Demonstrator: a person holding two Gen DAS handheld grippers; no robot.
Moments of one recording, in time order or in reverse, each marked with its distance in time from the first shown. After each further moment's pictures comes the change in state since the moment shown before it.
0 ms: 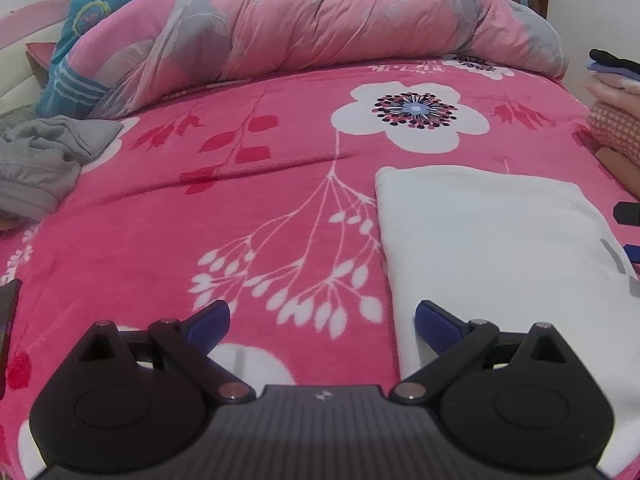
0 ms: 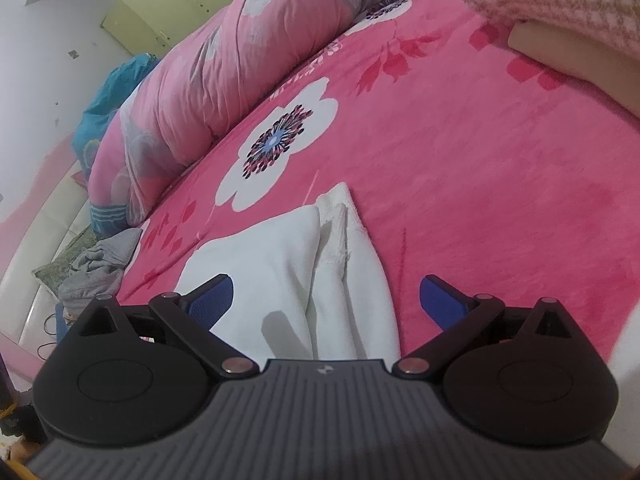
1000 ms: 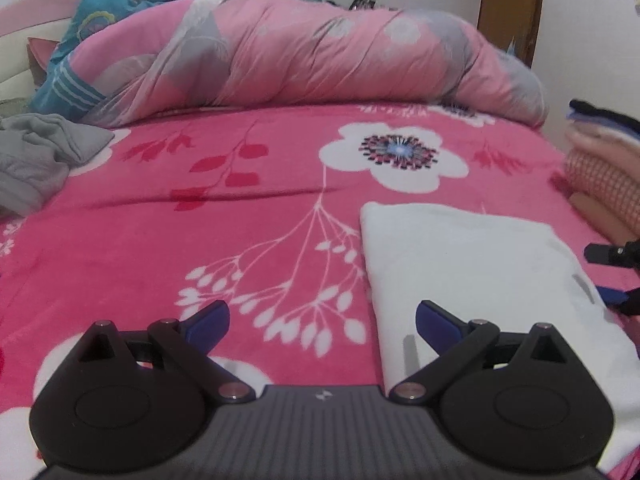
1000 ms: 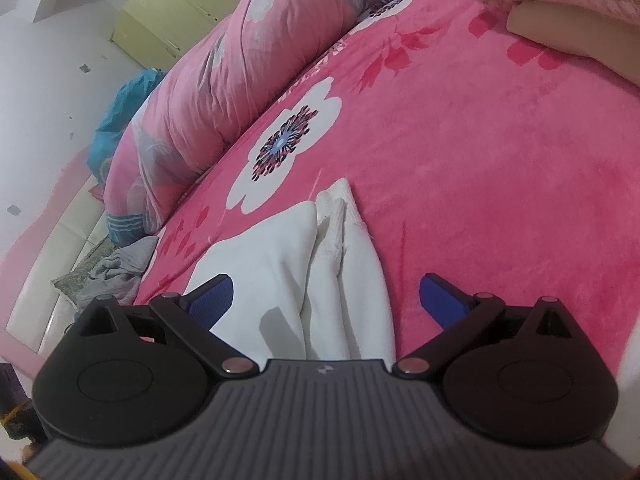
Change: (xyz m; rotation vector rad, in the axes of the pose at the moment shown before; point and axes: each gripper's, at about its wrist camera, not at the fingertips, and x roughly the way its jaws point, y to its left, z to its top) left arm -0.007 0.022 -0.014 -0.081 -0.134 -0.129; right arm 0.004 -0.016 -0.008 0.037 -0.019 0.069
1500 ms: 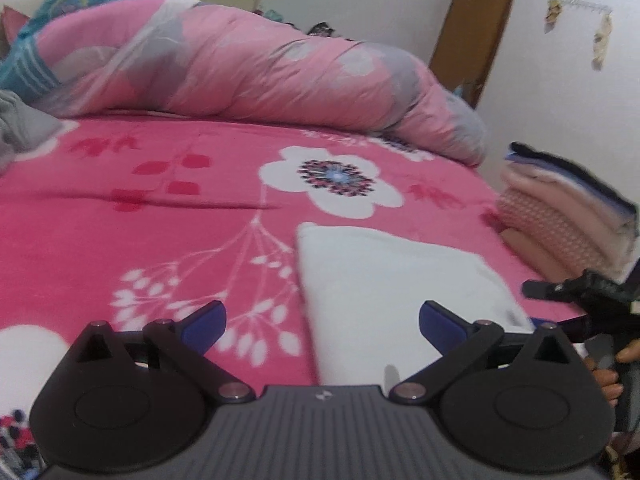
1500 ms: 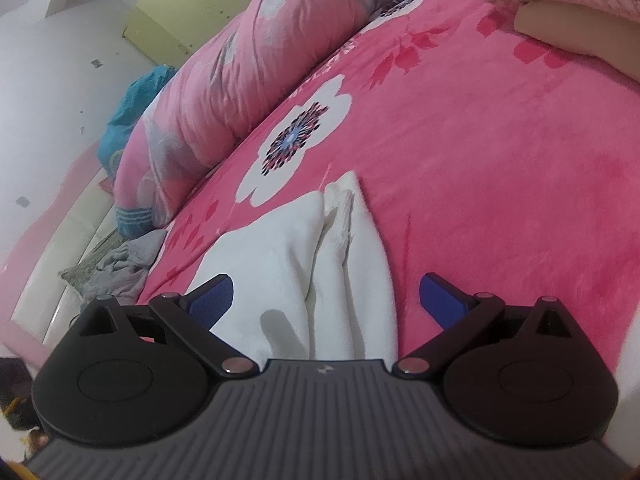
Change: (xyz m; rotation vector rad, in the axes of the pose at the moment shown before) left arm 0.000 0.010 -0.010 -0.083 -0.084 -0.272; right arm -0.007 0.001 -0.007 -0.034 0.015 0.040
